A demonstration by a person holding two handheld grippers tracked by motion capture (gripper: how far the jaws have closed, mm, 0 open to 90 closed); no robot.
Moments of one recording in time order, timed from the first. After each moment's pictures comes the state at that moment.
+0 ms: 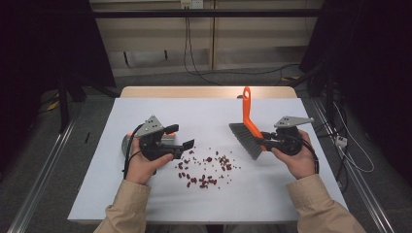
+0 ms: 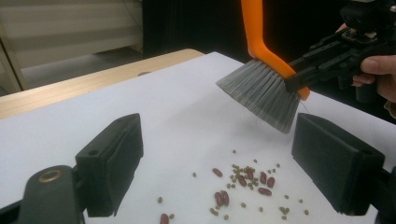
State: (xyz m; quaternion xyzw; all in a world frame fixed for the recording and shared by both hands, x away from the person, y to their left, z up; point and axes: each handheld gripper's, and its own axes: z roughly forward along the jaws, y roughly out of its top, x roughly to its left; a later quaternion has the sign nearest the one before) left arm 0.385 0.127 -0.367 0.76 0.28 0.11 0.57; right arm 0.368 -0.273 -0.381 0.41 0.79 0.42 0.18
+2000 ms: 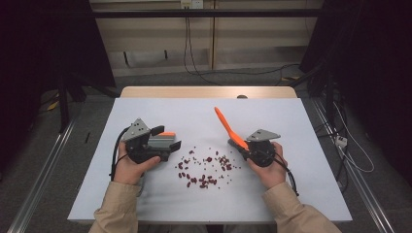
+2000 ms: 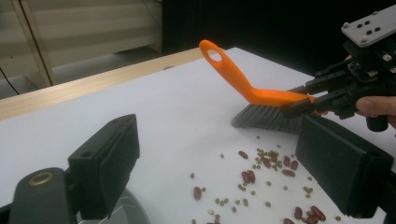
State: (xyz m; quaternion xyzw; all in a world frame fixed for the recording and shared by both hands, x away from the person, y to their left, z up) left arm 0.380 0.159 -0.370 0.76 0.30 0.14 0.56; right arm 0.360 -0.202 -0.424 0.43 0.79 0.36 0.24
